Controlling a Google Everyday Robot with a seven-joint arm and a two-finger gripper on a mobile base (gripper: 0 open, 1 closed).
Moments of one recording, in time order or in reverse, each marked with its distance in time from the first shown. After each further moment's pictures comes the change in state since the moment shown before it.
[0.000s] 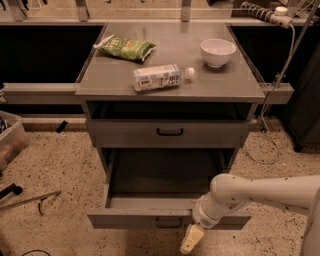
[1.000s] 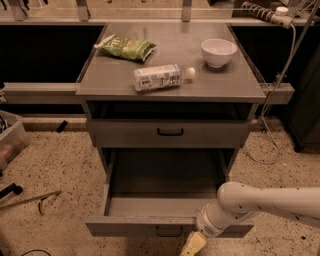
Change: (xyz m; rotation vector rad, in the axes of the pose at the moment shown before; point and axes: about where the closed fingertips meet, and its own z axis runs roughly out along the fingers) arm 0.016 0.020 0.001 -0.033 -0.043 0.145
